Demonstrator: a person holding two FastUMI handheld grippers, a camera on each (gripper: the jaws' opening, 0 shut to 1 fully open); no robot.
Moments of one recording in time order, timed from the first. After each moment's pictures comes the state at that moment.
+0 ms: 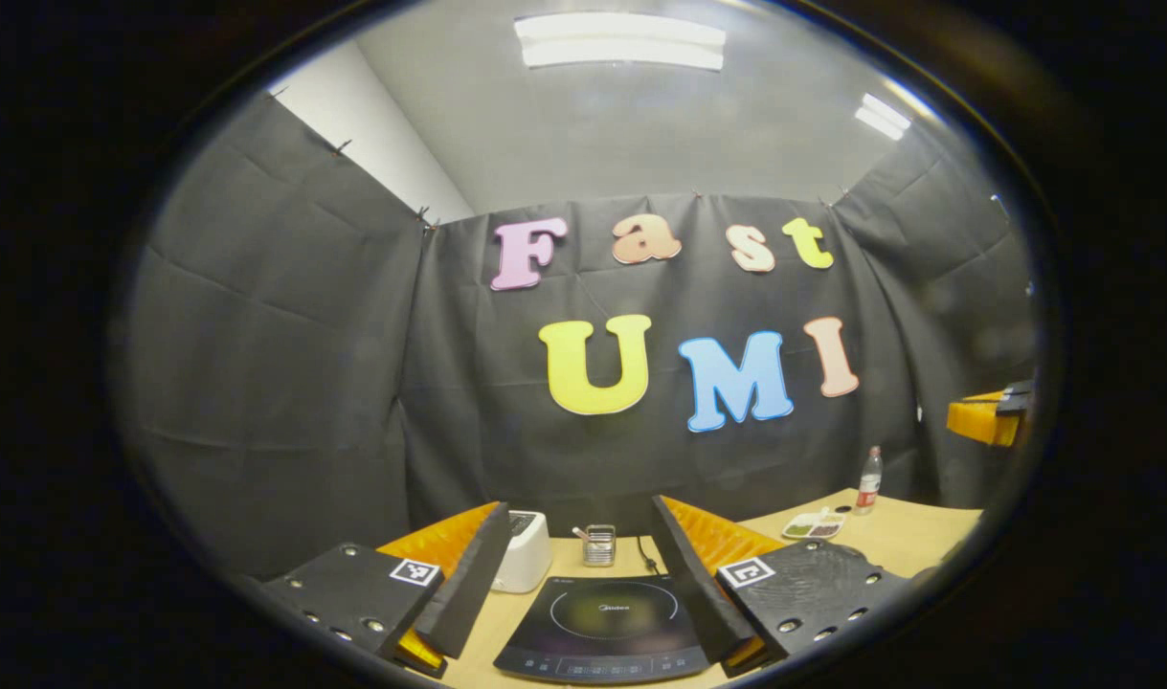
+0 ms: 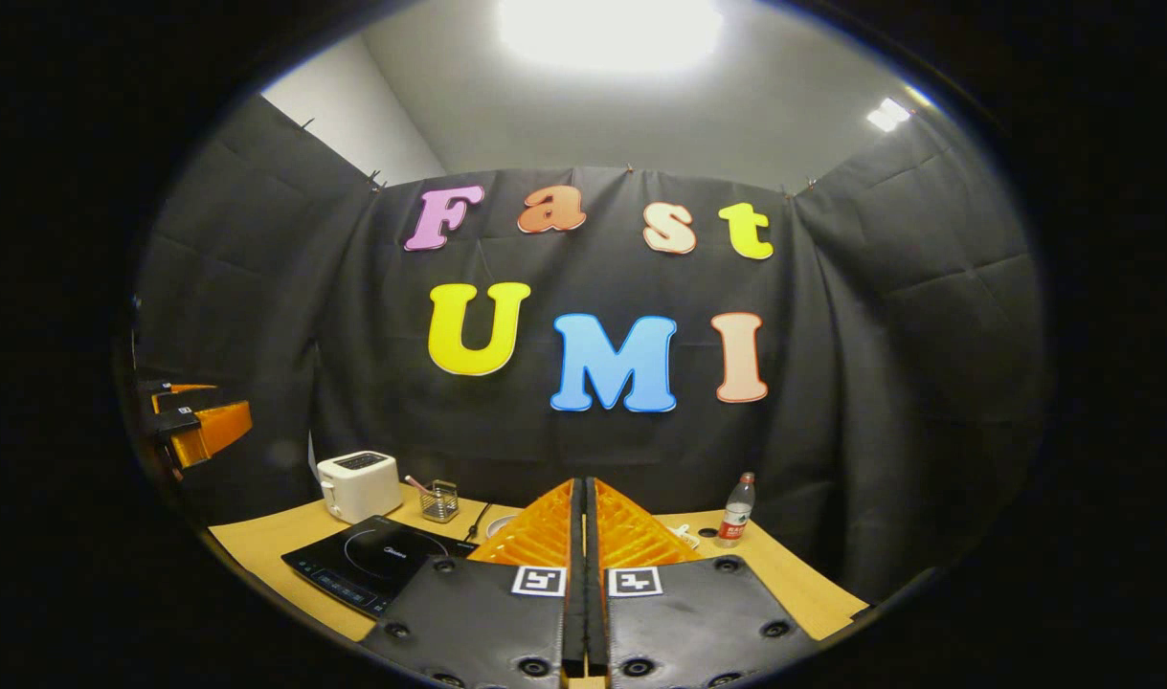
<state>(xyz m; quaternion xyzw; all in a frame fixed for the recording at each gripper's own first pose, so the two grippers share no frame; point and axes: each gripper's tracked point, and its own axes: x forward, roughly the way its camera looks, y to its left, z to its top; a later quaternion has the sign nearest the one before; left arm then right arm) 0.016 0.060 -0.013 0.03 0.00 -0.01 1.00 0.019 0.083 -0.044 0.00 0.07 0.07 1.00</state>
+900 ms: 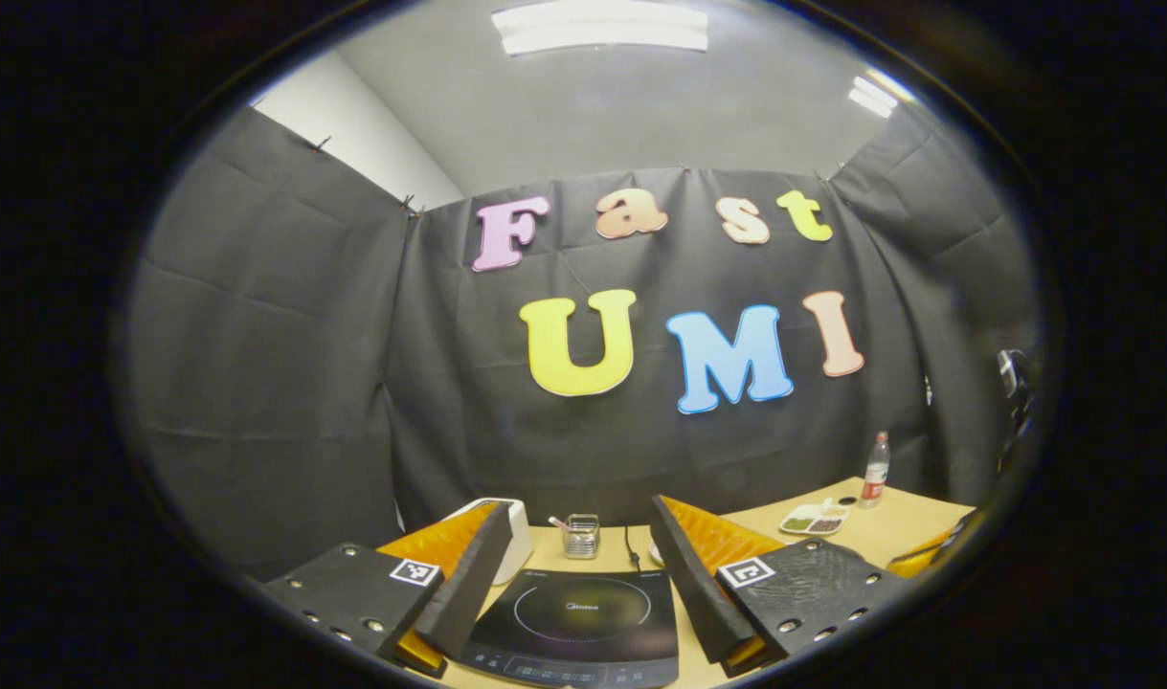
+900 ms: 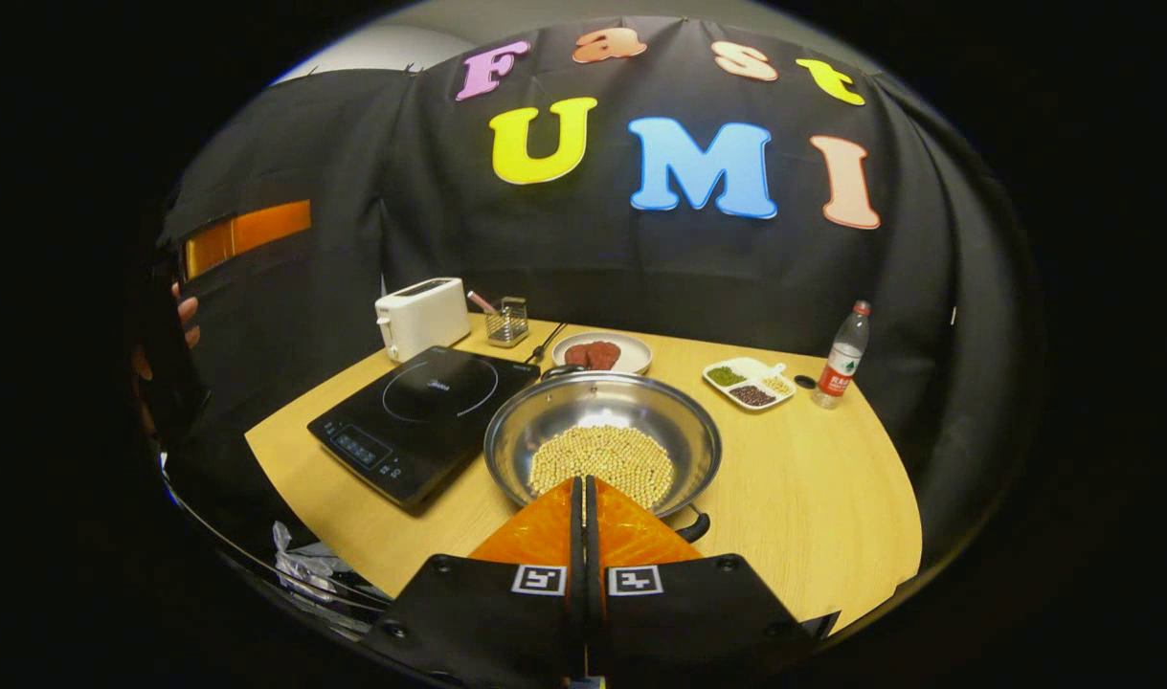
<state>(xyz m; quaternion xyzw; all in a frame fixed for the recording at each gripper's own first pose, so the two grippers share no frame) 0.065 -0.024 -0.051 0.04 0.03 0.01 1.00 0.000 0.089 -0.251 -0.02 0.35 0.23 0.91</state>
